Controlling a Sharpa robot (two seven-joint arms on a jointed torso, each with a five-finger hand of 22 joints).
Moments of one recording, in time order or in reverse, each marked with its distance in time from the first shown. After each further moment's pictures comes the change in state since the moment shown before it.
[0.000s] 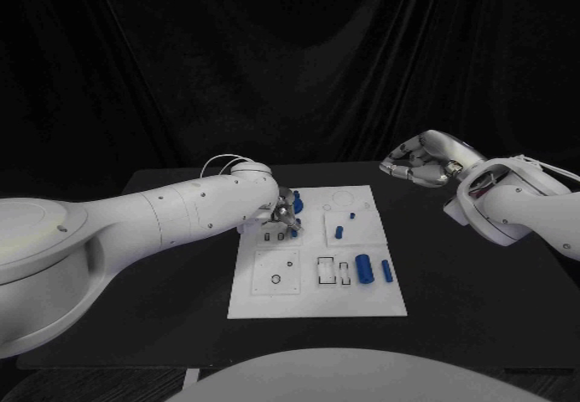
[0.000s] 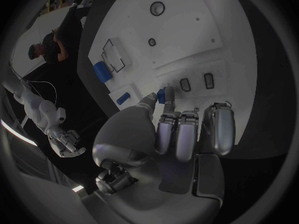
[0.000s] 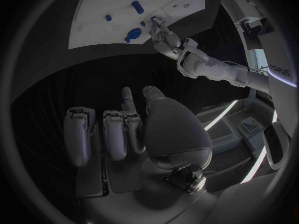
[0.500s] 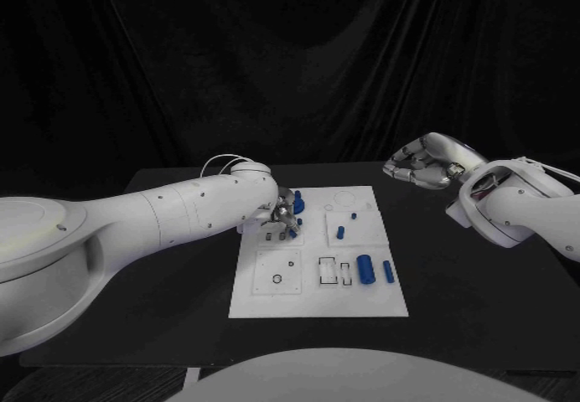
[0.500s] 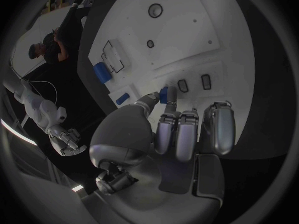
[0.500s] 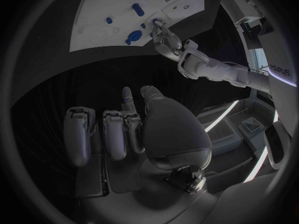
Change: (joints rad) left arm 0.000 -0.013 0.000 0.009 0.000 0.001 0.003; left_hand -0.043 -0.077 0.222 -0.084 0.070 0.022 0.000 -0.047 0.053 0.000 0.000 -0.001 0.000 0.000 0.000 0.000 0.000 0.000 0.000 0.000 -0.008 0.000; right arm -0.004 0.001 0.000 -0.004 0.001 0.014 -0.008; right_hand 0.023 0.000 0.017 -0.011 0.038 0.000 0.000 0.000 0.000 0.000 0.000 0.000 0.000 0.000 0.000 -0.004 0.000 0.000 0.000 0.000 -0.008 0.000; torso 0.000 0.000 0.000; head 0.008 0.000
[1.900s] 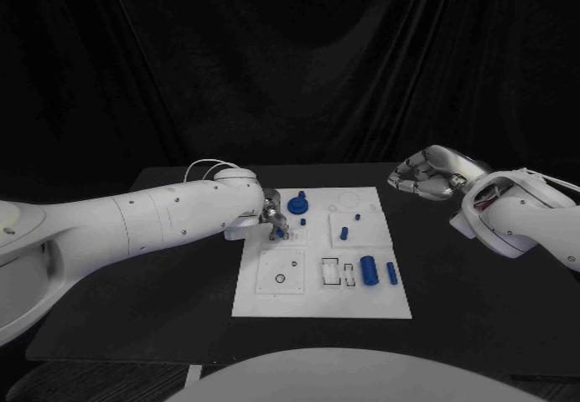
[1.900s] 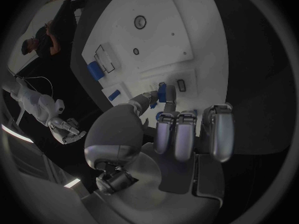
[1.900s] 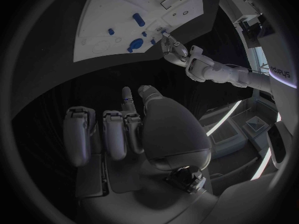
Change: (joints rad) left arm 0.002 -0.146 0.000 0.176 0.000 -0.129 -0.109; left_hand -0.140 -0.071 0.224 -0.061 0.090 0.071 -0.006 -0.007 0.088 0.000 -0.029 0.000 0.000 -0.001 -0.035 0.000 0.000 0.000 0.065 -0.028 0.013 0.000; right arm -0.030 0.008 0.000 -0.012 0.001 0.029 -0.018; right_hand 0.025 -0.001 0.018 -0.012 0.024 0.007 0.000 0.000 0.000 0.000 0.000 0.000 0.000 0.000 0.000 -0.004 0.000 0.000 0.000 0.000 -0.006 0.000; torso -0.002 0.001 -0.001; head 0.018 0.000
